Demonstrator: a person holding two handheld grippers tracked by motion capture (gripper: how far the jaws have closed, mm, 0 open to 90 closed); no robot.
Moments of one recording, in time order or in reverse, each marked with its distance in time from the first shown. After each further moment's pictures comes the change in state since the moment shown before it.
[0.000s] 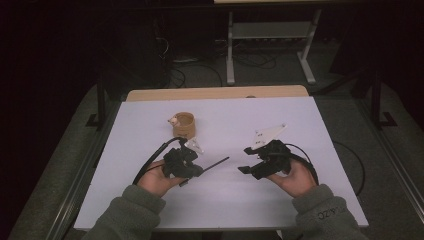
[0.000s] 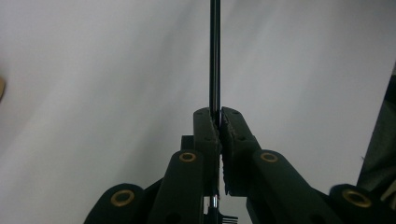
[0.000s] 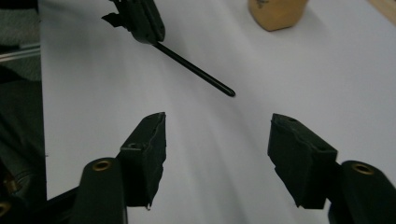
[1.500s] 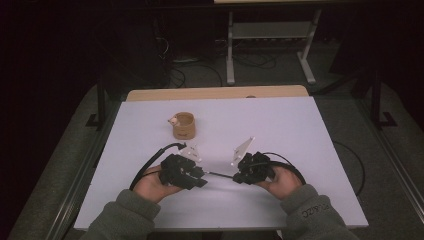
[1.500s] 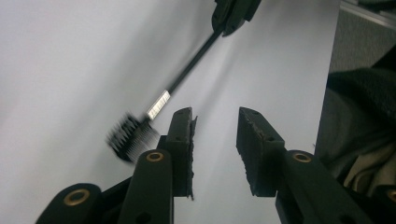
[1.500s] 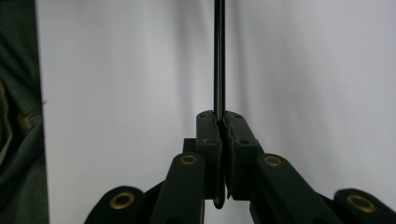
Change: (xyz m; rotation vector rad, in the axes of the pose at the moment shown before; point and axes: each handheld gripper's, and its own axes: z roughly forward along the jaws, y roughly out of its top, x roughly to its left) left arm -0.011 -0.012 -0.014 -0.086 -0.087 0.052; right arm 0.007 -0.006 0.052 0.237 0.099 -0.089
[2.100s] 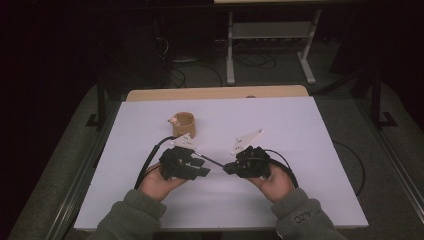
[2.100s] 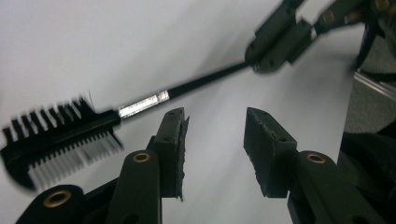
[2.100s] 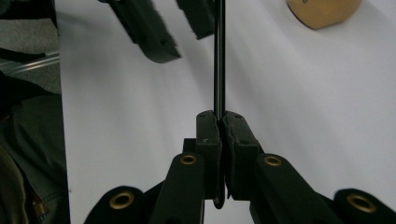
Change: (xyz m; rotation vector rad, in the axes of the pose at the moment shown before) left arm 0.014 0.002 0.004 -0.179 0.046 -0.168; right arm 0.011 0.017 -0.015 -0.235 -0.027 0.133
